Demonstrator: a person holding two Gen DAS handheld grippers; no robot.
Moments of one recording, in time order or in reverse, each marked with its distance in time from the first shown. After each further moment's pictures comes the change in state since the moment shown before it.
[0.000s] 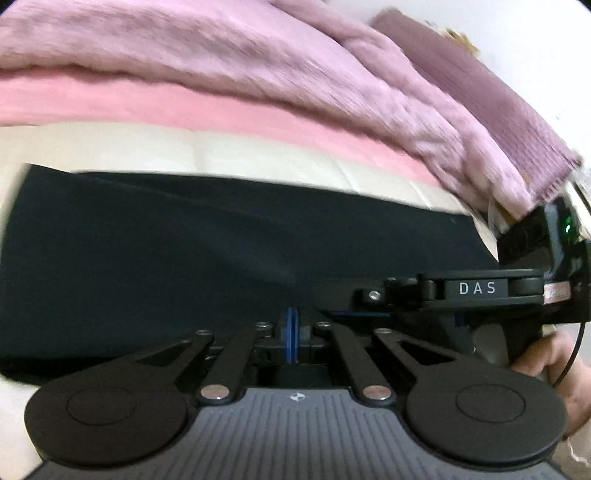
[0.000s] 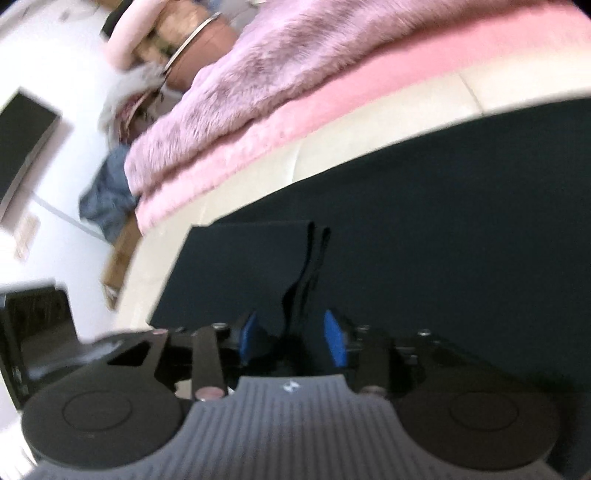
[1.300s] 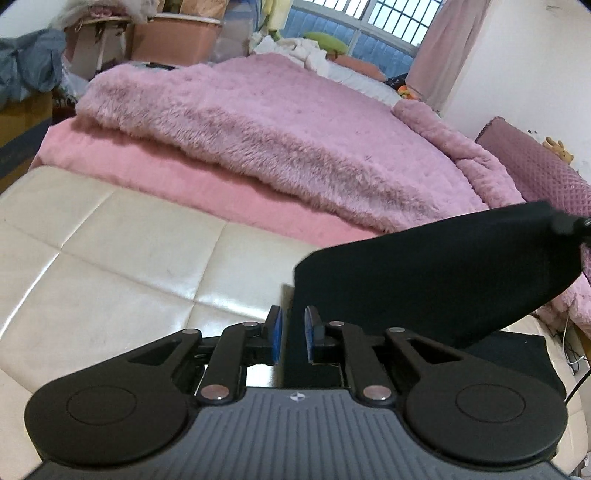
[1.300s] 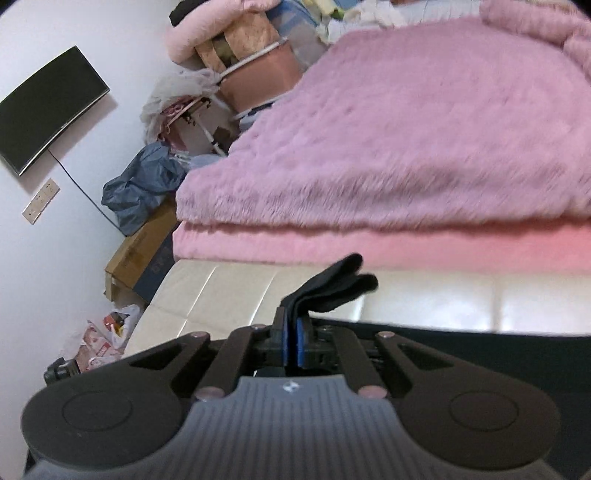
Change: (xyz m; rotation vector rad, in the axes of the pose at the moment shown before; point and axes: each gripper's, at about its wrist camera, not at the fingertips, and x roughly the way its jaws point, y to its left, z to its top) left arm -0.122 0.014 -0.001 -0.172 -0.325 0.330; right arm -0.126 0.159 0.109 -0.330 -0.084 -0.089
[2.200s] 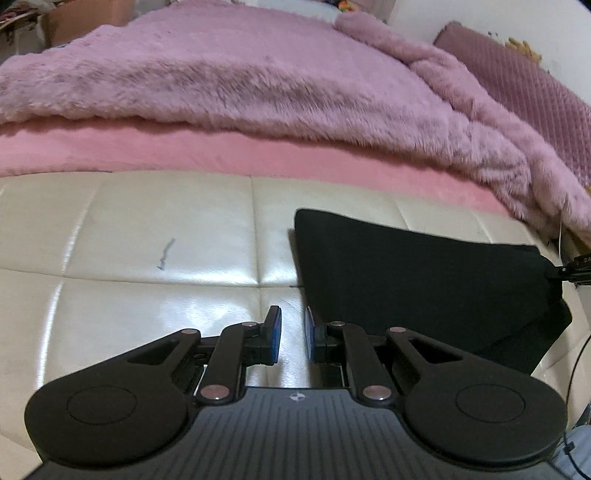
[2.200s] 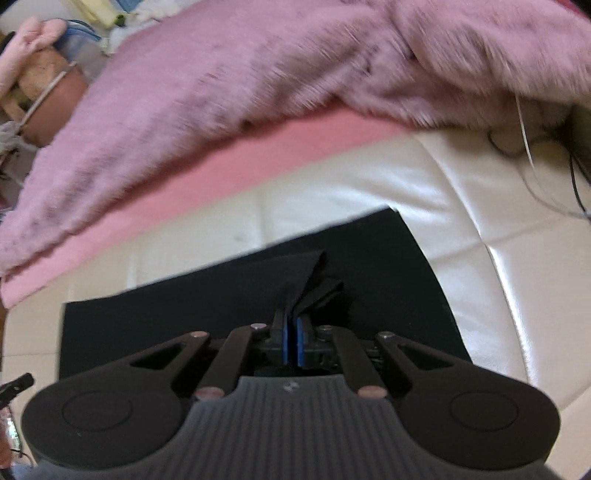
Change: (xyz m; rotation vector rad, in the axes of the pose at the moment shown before) left arm 0.089 -0.103 -0.035 0.205 0.248 -0.052; right arm -0.100 -0.328 -0.101 0.371 0.073 -0.455
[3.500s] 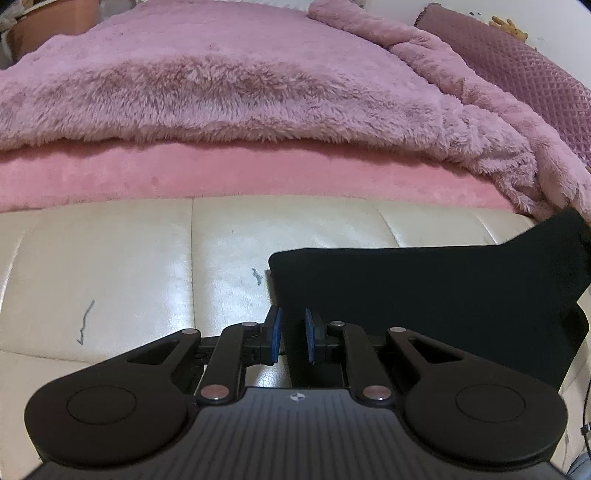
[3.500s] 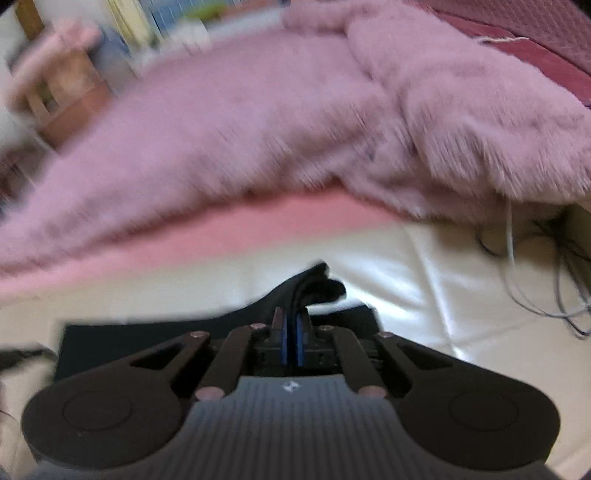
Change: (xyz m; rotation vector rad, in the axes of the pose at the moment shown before) left arm 0.075 -0.032 0.039 0.063 0.021 -0.028; right arm -0.034 0.000 0.039 -0.131 -0.194 0.007
